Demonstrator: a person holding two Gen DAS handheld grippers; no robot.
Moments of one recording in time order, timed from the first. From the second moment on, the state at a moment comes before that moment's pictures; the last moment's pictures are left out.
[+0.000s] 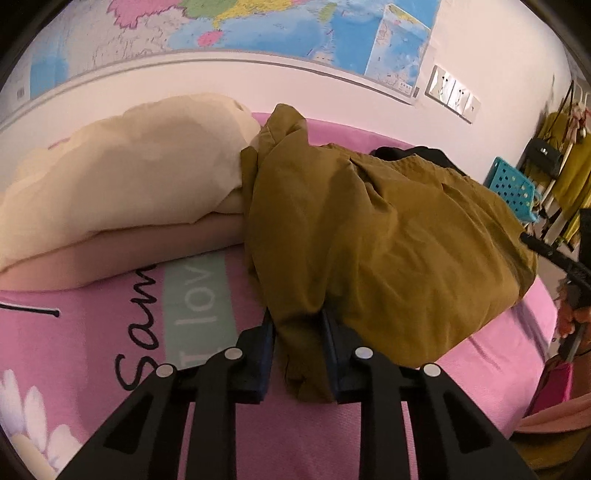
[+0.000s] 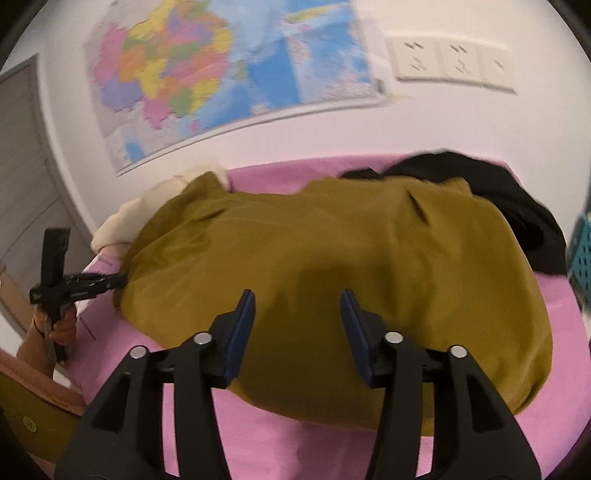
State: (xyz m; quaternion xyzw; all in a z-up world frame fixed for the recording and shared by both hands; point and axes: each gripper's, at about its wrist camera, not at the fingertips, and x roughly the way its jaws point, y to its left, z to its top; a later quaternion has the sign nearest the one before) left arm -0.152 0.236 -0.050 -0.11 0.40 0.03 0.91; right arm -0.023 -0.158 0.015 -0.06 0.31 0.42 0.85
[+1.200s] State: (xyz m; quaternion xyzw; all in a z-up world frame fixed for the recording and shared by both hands) left arm -0.185 0.203 -0.039 -0.09 0.40 0.07 0.91; right arm -0.138 0.005 -0.061 -0.49 0.15 0.46 0.73
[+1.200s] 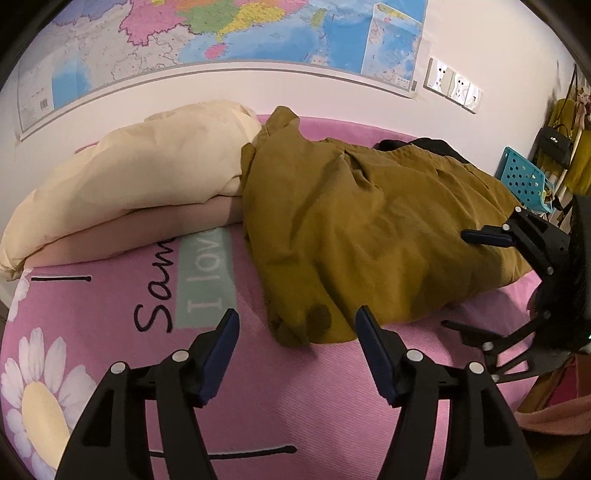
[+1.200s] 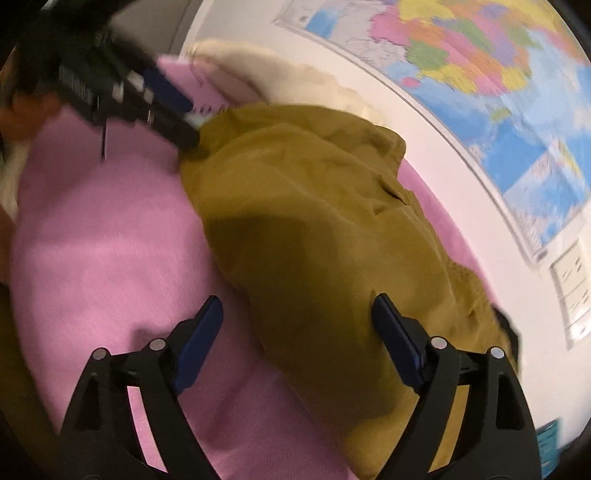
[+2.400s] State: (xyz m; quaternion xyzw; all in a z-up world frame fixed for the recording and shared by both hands) left arm -0.124 0.225 -0.073 -0.42 0.32 -0.11 0.84; right arm -0.081 -0.008 -0.027 -0.25 0.28 0.53 0.76
